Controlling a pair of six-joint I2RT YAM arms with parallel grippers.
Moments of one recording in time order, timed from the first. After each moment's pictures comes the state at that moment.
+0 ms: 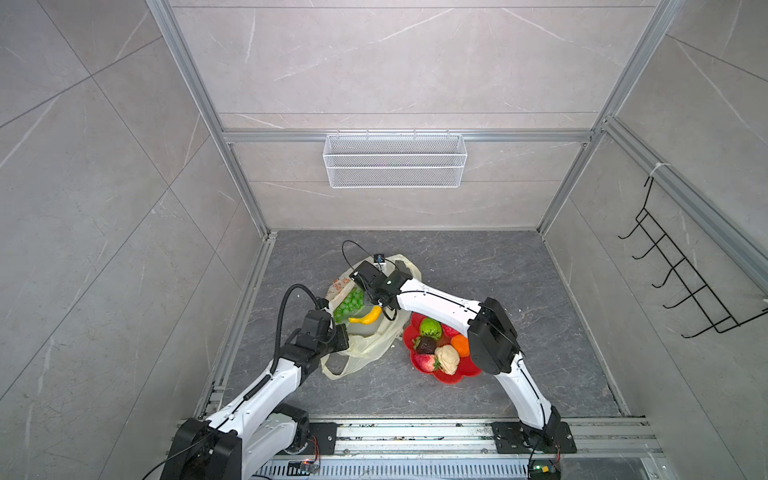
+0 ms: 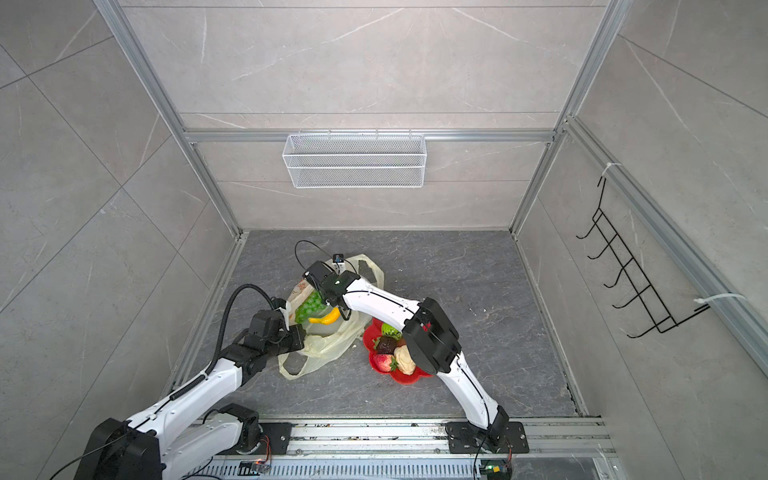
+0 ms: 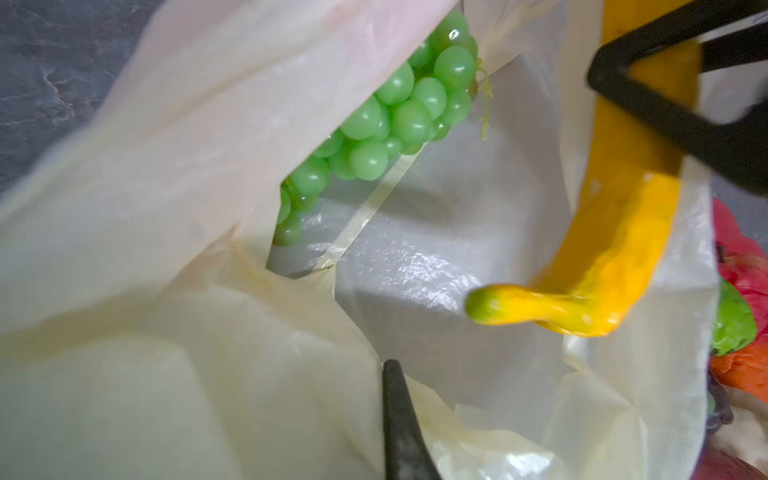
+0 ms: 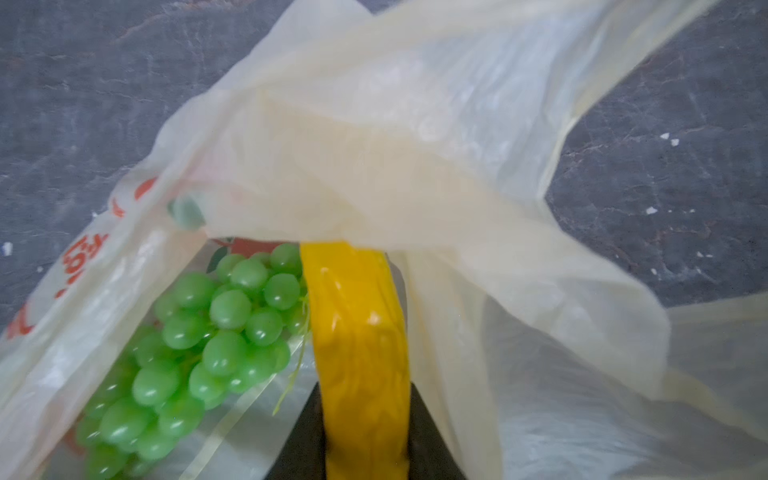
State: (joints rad) left arm -0.35 1.01 0.43 -0.23 0.07 -0.50; right arm 0.92 2.26 2.00 -0.76 0.41 0.72
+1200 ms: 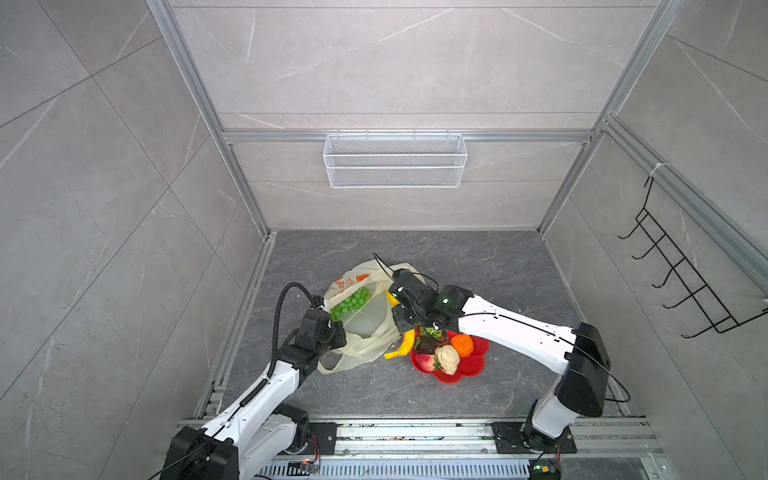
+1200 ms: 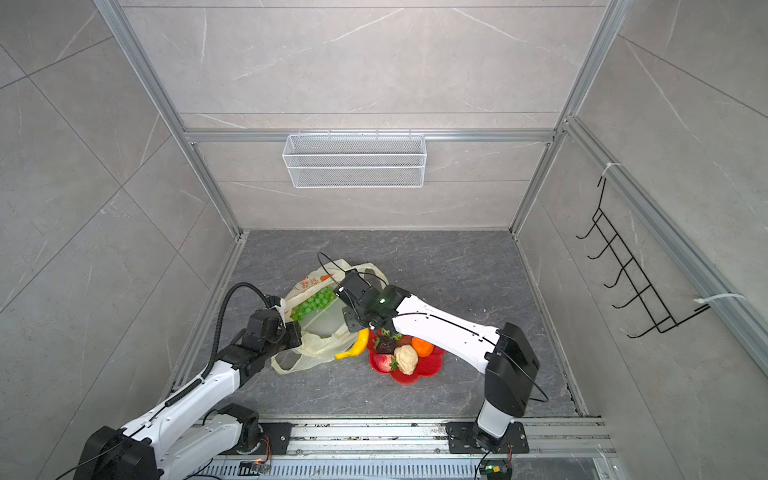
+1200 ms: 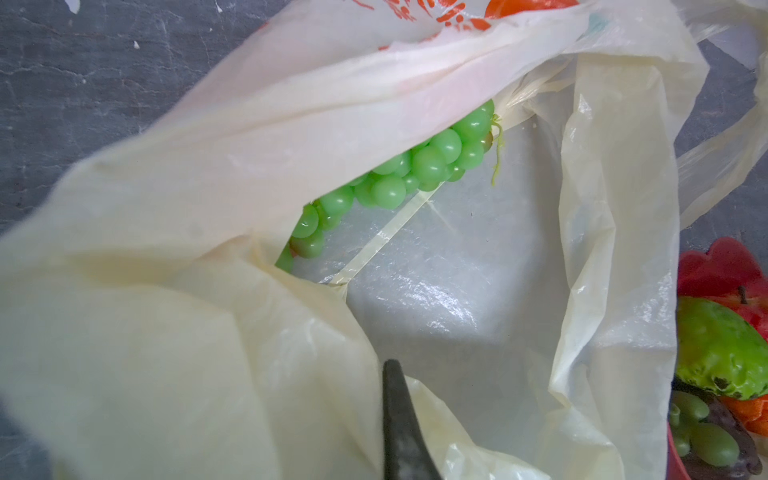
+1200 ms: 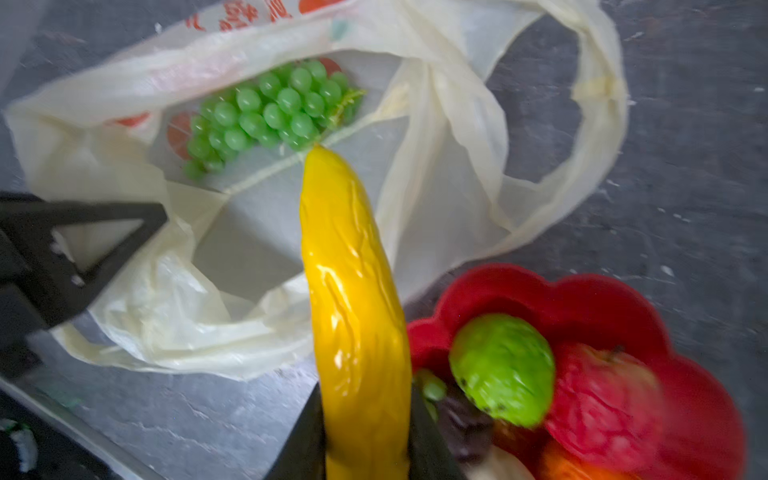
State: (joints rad) left arm -0.35 0.96 0.43 -0.23 -0.01 -0.50; right arm 0.95 1.65 1.44 -0.83 0.23 0.45
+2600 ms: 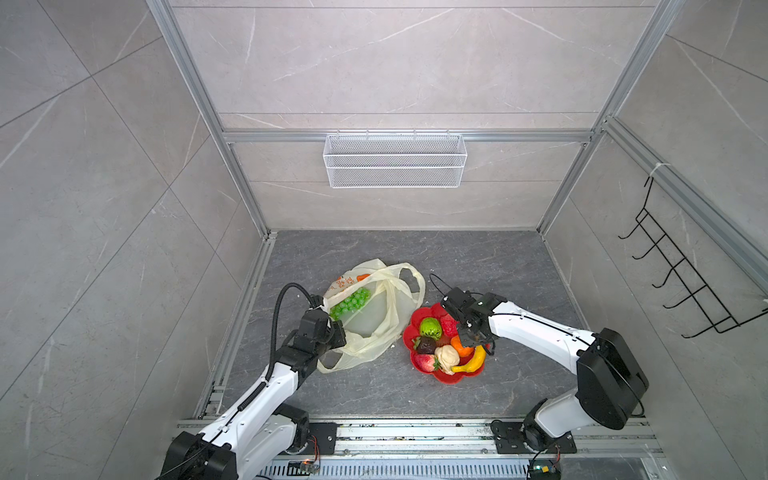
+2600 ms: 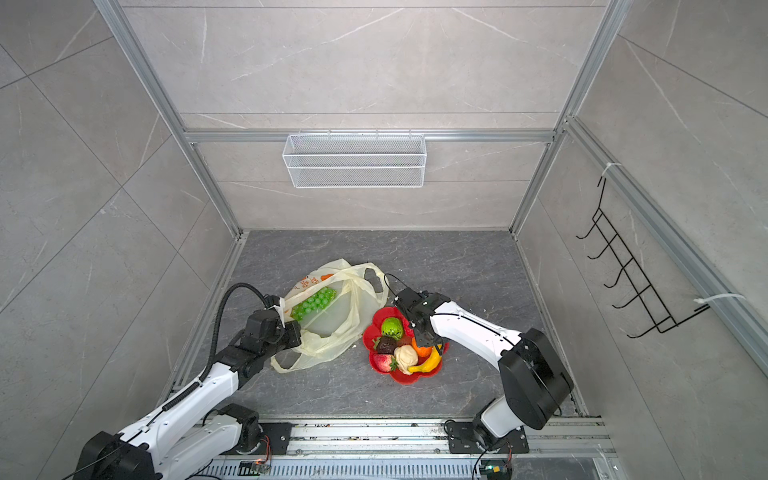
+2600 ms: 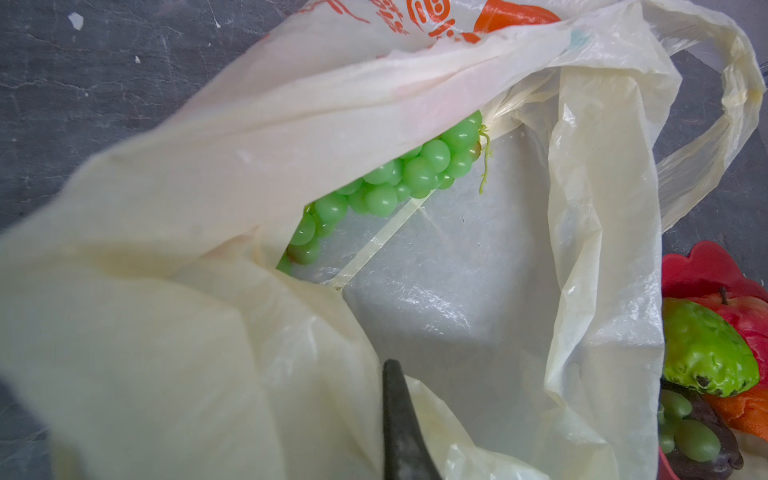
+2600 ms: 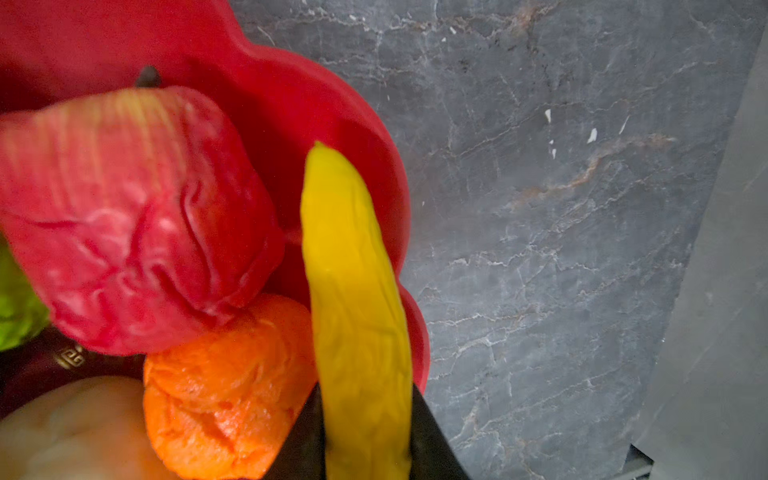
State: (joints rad) left arm -0.35 0.95 0.42 -0.22 -0.01 -0.50; right arm 0.66 1.54 1.02 -0.99 0.40 0.47
